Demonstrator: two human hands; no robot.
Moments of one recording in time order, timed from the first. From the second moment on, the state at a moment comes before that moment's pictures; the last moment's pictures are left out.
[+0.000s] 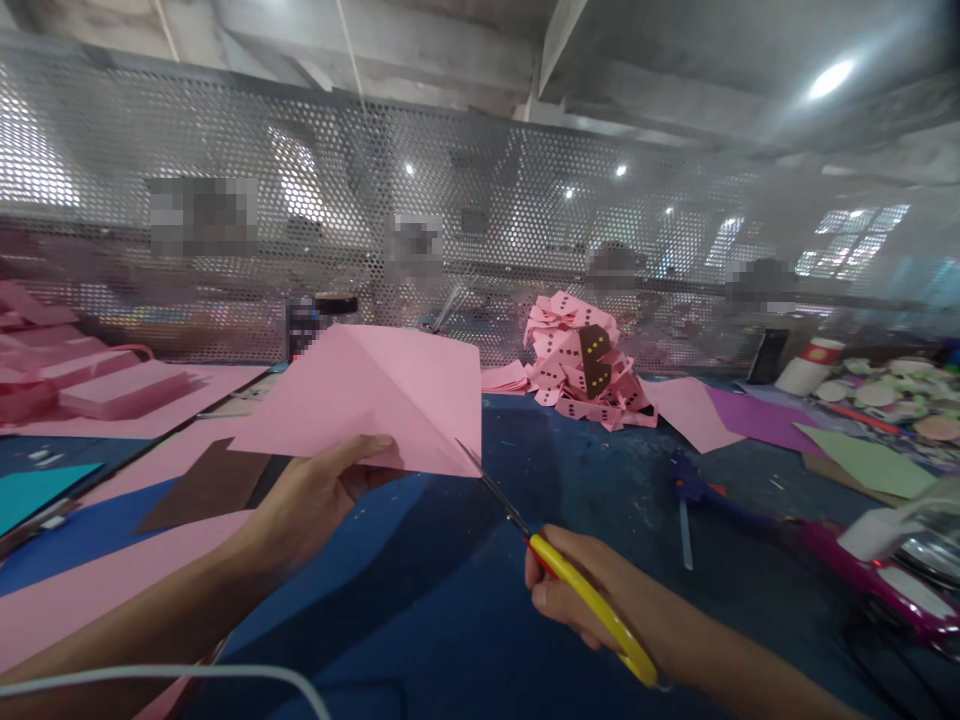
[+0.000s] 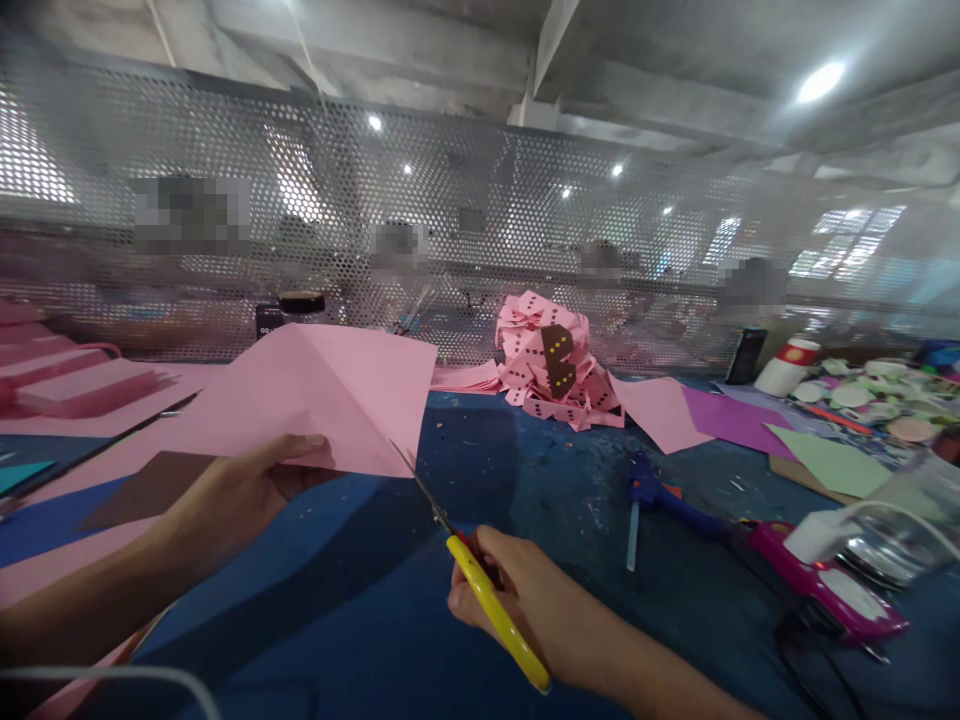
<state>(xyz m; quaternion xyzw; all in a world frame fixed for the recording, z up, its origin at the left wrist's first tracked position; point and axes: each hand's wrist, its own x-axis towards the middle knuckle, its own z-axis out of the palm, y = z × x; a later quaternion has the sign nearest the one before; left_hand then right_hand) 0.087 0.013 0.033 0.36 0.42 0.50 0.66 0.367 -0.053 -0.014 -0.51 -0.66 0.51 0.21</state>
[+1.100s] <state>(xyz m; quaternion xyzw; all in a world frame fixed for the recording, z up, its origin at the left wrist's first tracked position) 0.085 0.014 0.030 0.37 0.42 0.51 0.65 0.367 -0.052 -0.019 -0.51 -0.64 0.53 0.21</state>
